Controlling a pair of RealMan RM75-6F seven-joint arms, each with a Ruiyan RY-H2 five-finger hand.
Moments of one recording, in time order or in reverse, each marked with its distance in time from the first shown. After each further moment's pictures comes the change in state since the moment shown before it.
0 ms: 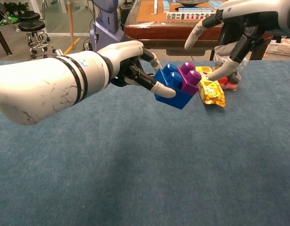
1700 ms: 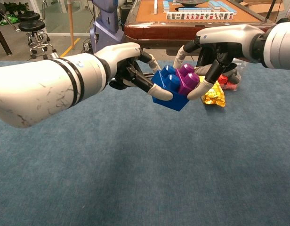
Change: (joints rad) left arm -0.019 0.020 0.036 -0.014 -0.014 0.020 -0.109; right arm 0.068 -0.178 -0.062 0.153 -0.011 0.017 0.088
